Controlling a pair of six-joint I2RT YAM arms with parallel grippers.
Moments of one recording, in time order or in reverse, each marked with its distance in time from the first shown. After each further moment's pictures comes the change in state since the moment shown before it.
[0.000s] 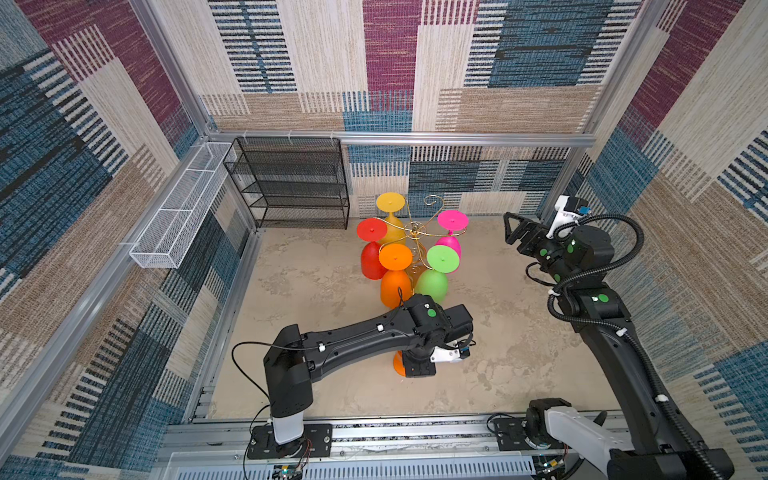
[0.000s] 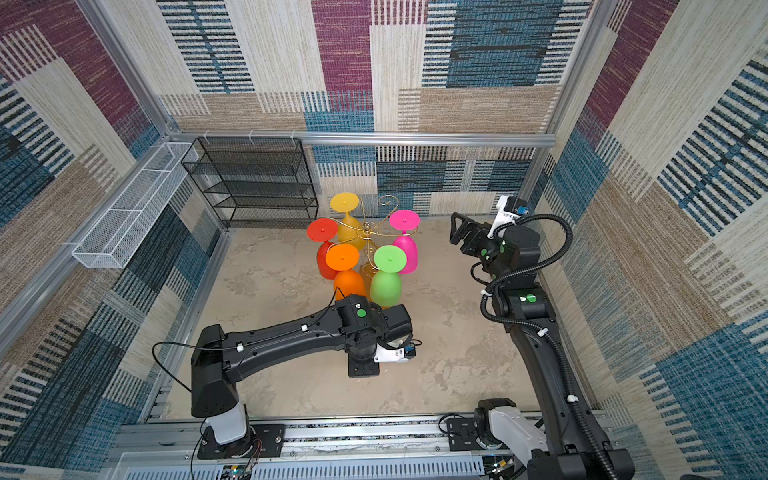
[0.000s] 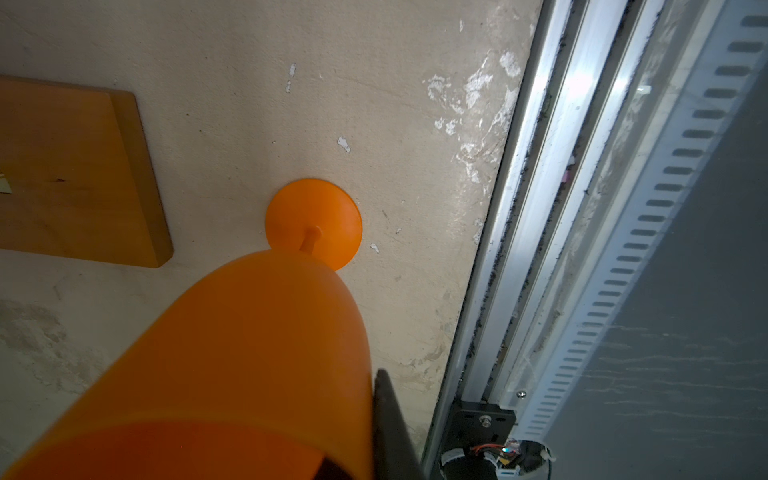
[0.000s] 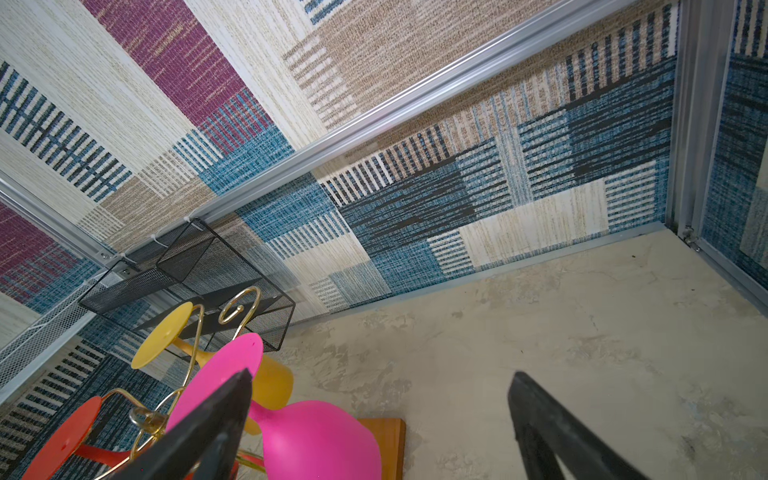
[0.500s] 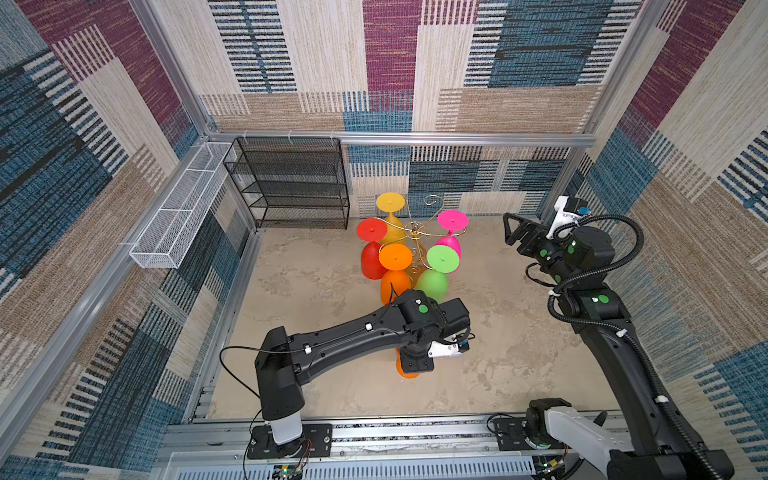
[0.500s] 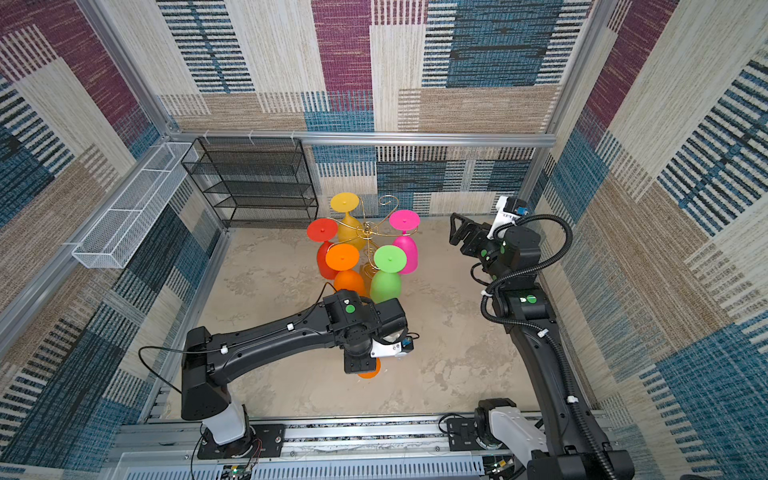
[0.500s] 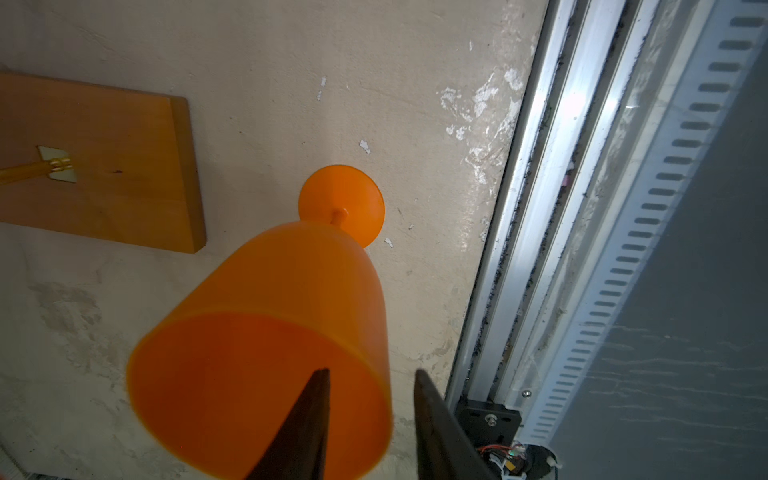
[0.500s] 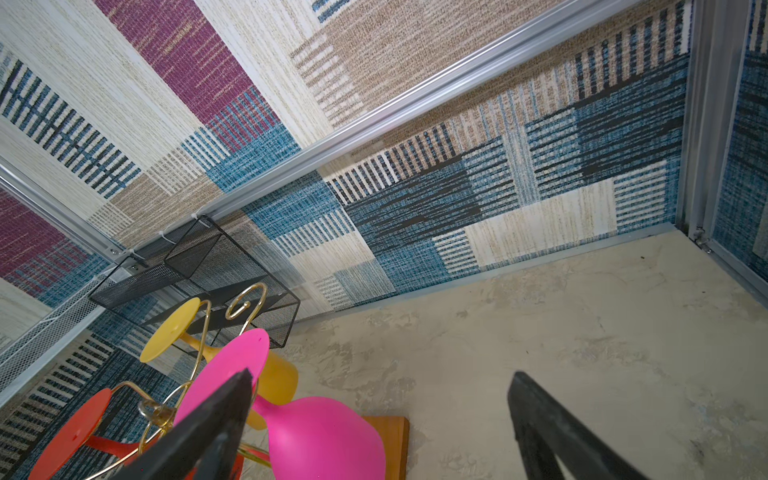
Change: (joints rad) left arm 0.010 -0.061 0.042 -0.013 -0.031 -0.003; right arm -0.002 -0.004 -0.009 0.008 -0.029 0.000
